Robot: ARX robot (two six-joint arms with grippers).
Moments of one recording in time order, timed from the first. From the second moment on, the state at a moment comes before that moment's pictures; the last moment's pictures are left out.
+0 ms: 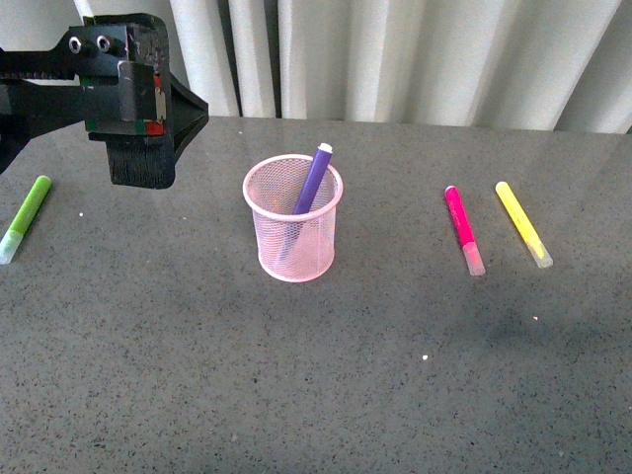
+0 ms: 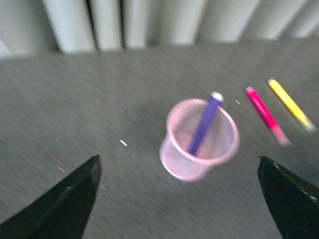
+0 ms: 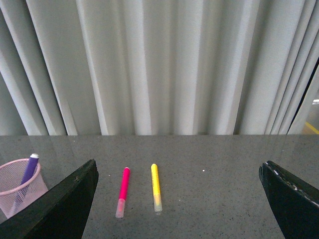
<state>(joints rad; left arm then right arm) -0.31 1.40 0.53 0.44 0.05 -0.09 0.00 0.00 0.02 0.00 0.00 0.00</state>
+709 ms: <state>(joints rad) -0.12 0.99 0.06 0.92 -0.11 -0.01 0.00 0.00 0.02 0.00 0.00 0.00</state>
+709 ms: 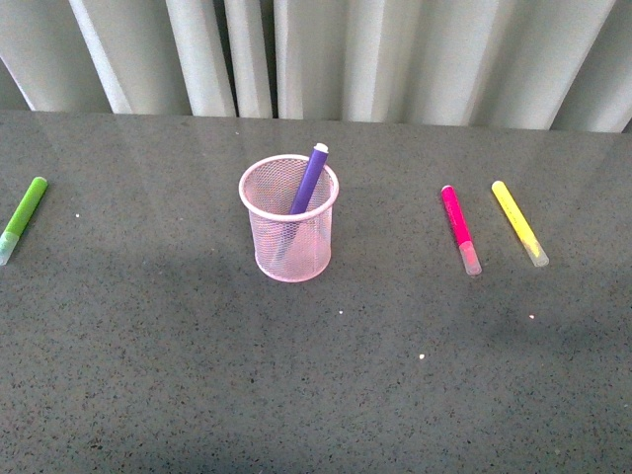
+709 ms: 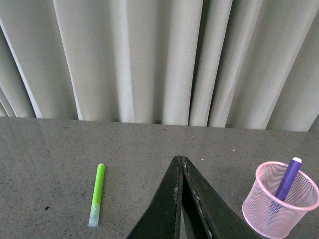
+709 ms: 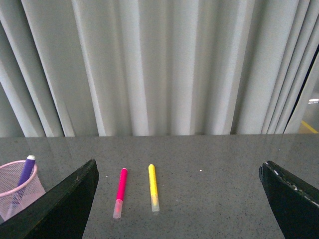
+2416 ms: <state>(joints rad) 0.00 0.00 0.01 0.00 0.00 -0.01 0.00 0.00 0.02 0.00 0.00 0.00</state>
